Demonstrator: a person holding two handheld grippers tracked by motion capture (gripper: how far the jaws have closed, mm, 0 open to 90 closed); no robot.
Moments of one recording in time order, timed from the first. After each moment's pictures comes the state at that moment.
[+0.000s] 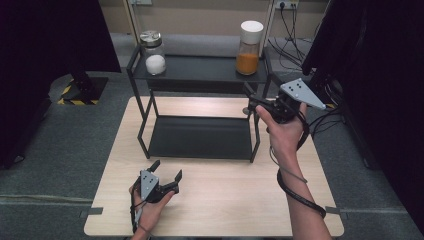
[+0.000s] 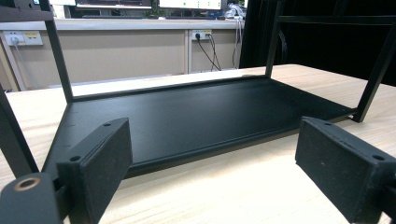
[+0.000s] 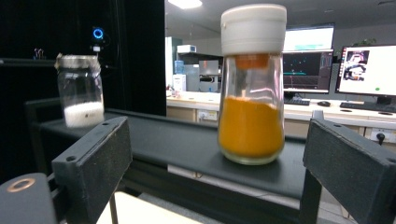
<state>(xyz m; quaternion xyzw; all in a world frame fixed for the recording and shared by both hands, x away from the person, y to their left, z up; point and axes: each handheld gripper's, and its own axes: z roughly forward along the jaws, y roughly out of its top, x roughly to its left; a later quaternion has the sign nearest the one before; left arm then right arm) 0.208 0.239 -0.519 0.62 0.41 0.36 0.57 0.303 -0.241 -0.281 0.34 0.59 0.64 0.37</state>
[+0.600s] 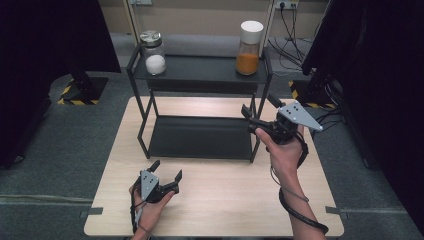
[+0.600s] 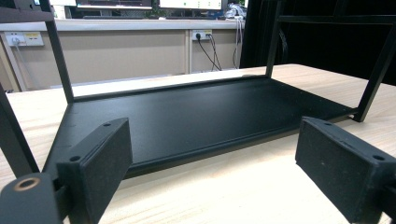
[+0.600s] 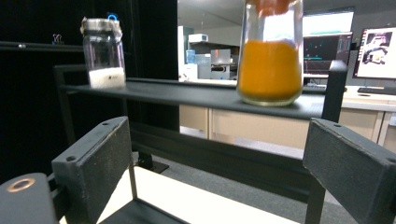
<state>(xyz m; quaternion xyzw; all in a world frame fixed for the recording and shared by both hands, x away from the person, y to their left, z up) 0.208 0.238 -0.519 0.62 0.41 0.36 0.57 0.283 -0.251 -0.316 0.34 0.61 0.63 0.34</state>
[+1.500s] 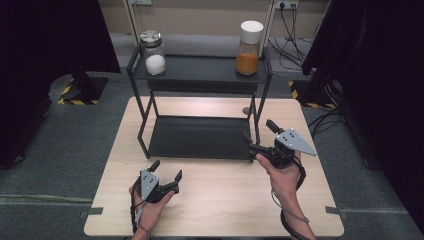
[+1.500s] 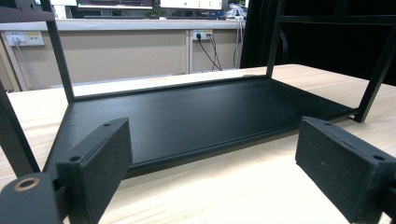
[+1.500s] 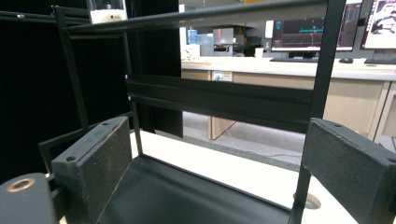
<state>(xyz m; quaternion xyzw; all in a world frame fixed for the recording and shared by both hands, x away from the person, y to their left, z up) 0.207 0.238 -0.519 0.61 0.41 0.36 0.57 0.261 -0.264 -0.370 0.35 0.63 0.61 0.32</state>
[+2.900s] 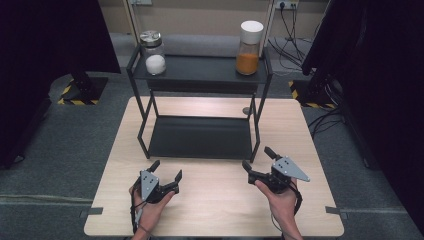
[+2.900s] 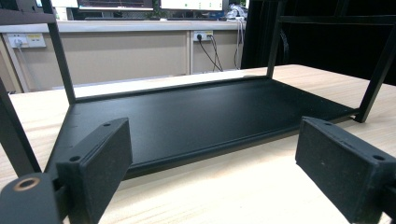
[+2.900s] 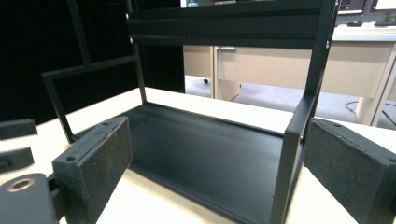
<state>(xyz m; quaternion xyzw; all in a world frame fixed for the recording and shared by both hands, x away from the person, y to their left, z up) 0.206 0.237 -0.520 0.61 0.41 0.36 0.57 0.233 -0.275 -0.436 0.37 0.66 0.59 0.30</state>
